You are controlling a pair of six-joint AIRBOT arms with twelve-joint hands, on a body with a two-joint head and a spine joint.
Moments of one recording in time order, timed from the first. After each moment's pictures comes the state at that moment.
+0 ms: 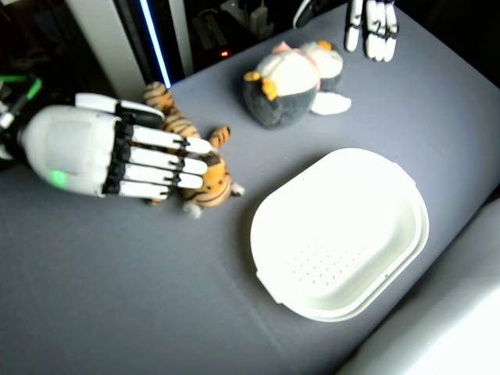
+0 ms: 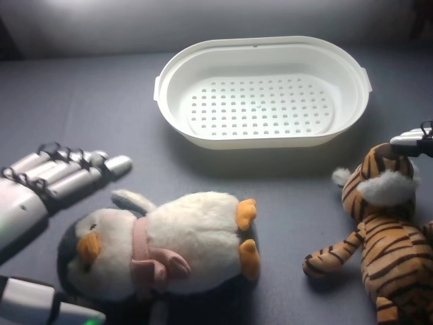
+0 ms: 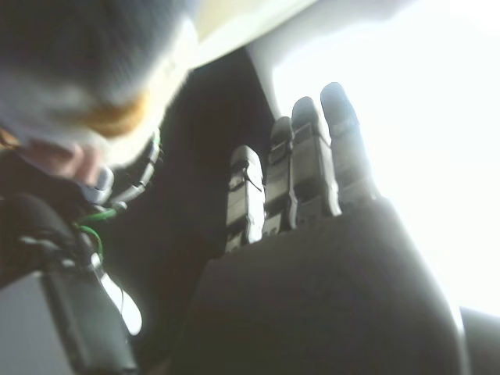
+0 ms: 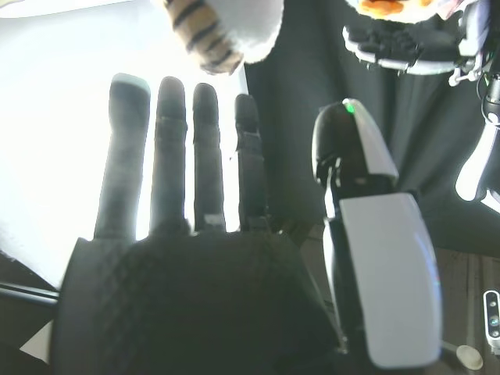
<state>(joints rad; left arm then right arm) 1.15 -0.83 0.90 -0.13 -1.18 0.80 -1.19 -0.92 1.15 0.03 1.35 -0.32</state>
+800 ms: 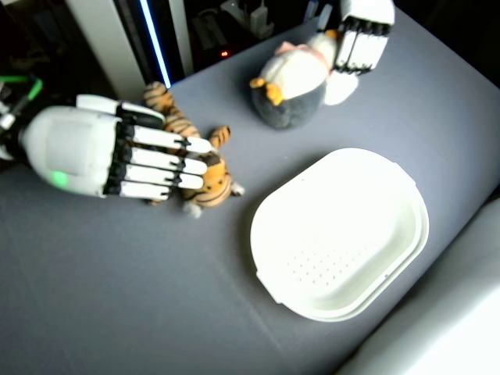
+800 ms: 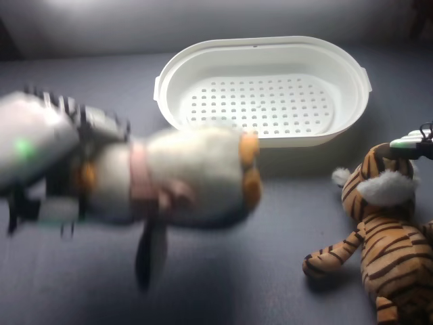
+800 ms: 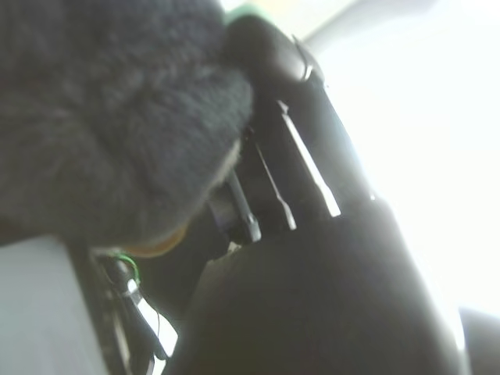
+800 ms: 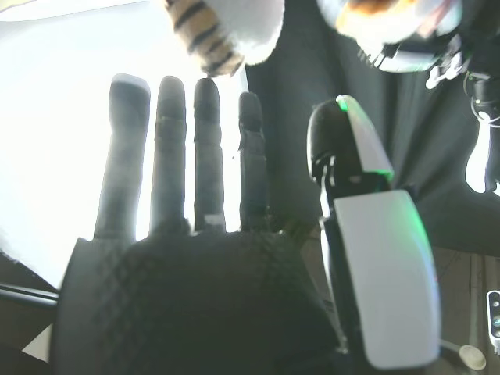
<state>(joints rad) 0.83 -0.85 1.01 -0.05 -1.09 0.89 -1.19 -0.92 1.15 0.03 1.35 -0.31</state>
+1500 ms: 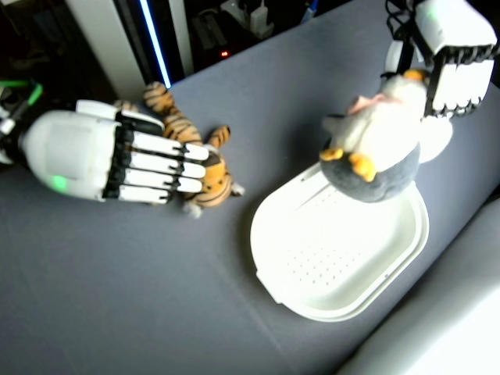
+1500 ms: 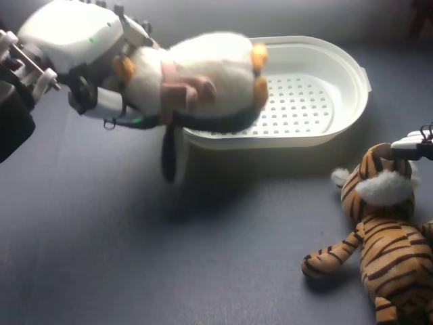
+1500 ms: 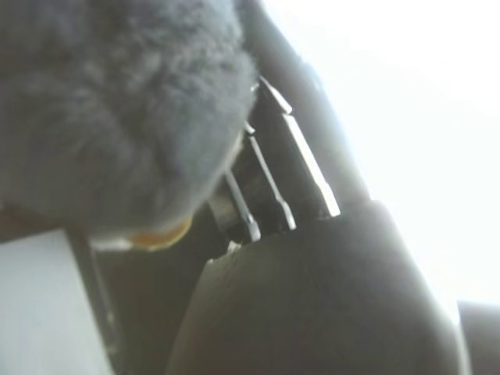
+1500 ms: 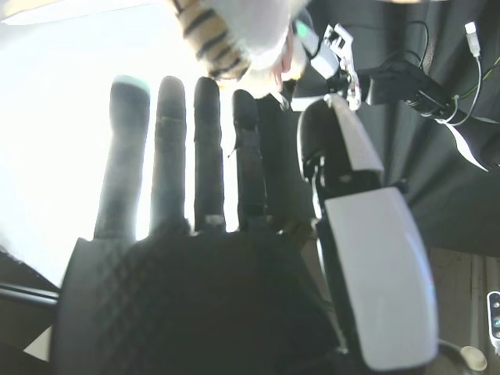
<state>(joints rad) 0.43 -1.09 1.31 -0.18 -0.62 1.10 -1.19 -0.93 1.17 0.02 1.35 -0.30</state>
